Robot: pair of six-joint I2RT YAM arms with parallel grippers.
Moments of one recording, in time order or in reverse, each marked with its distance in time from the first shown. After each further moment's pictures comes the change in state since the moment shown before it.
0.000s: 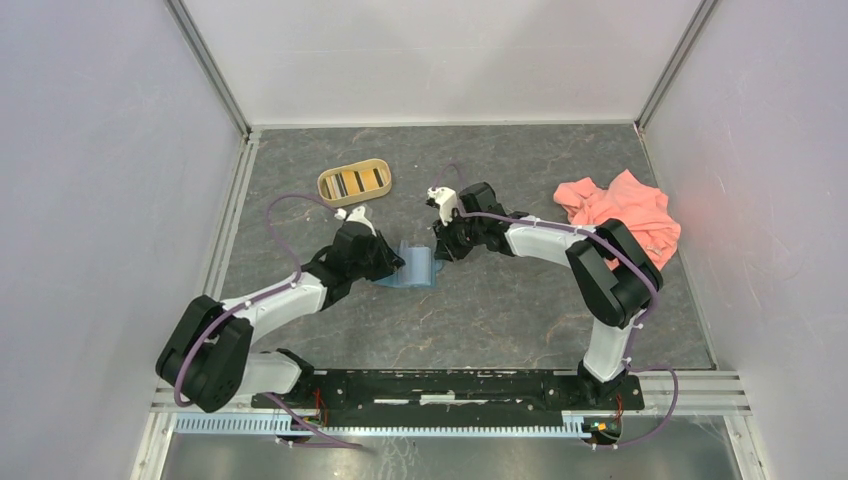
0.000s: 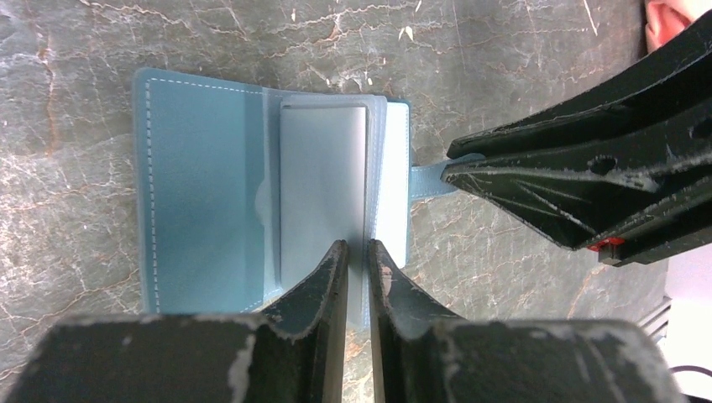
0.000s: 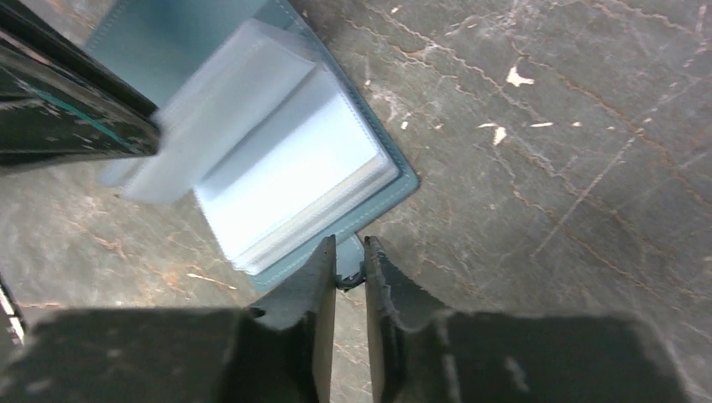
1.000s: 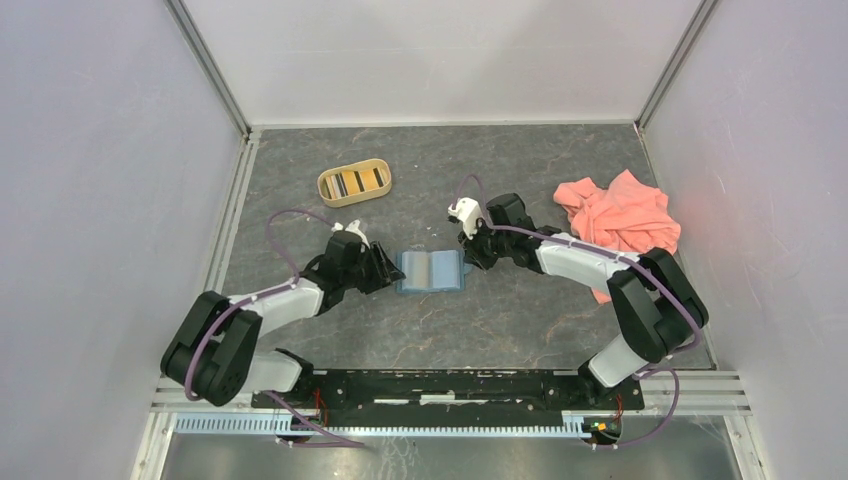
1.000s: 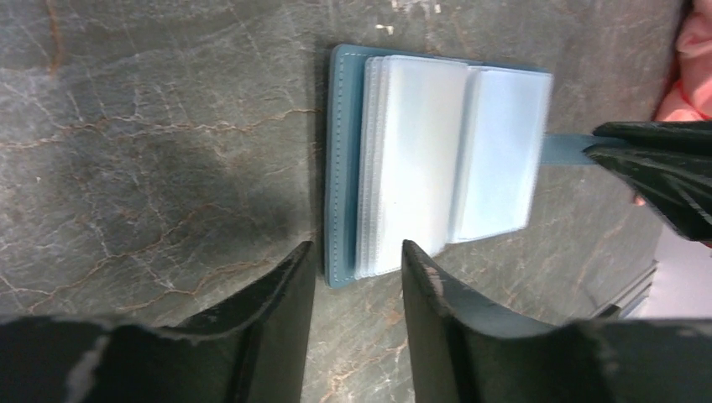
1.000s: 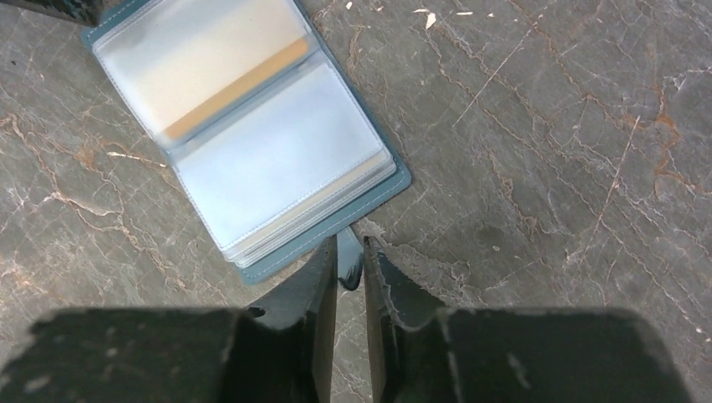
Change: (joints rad) left arm 0.086 0.044 -0.111 0.072 0.178 -0.006; right arm -0.041 -0.256 -0.216 -0.039 0.117 -0.235
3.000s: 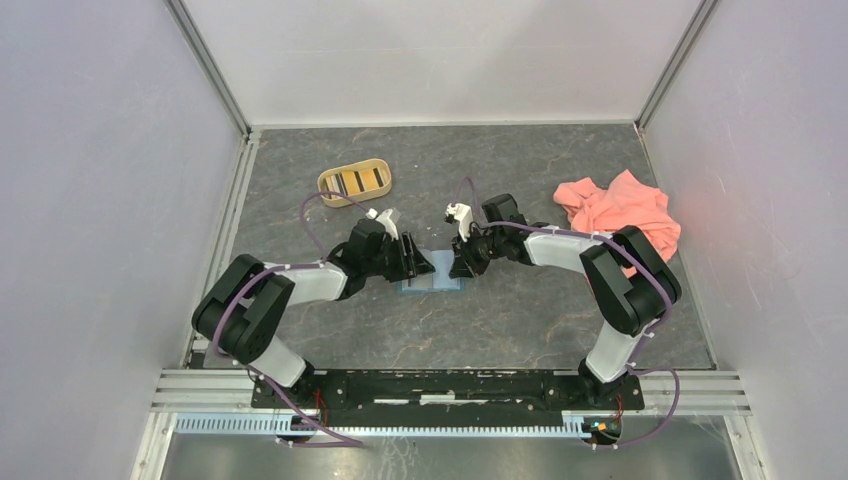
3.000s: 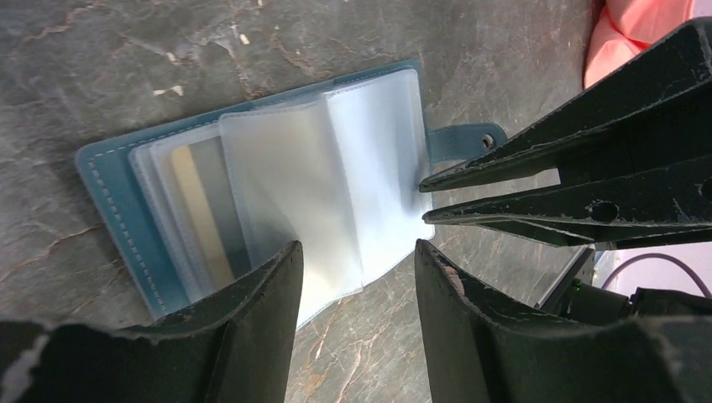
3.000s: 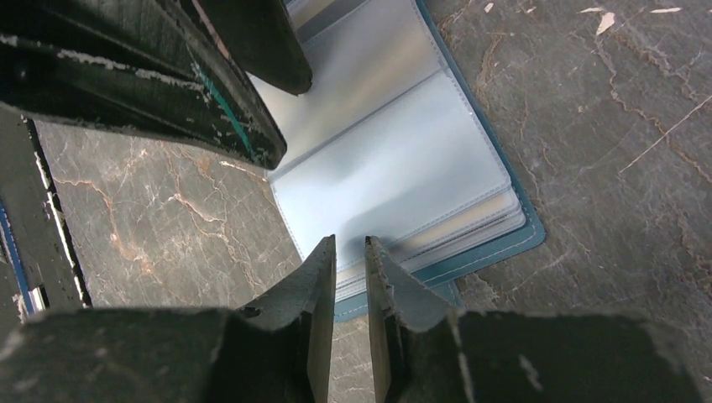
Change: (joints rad) left arm -0.088 0.218 0.132 0.189 0.132 0.053; right arm -0.043 0.173 0.042 0.037 -0.340 0.092
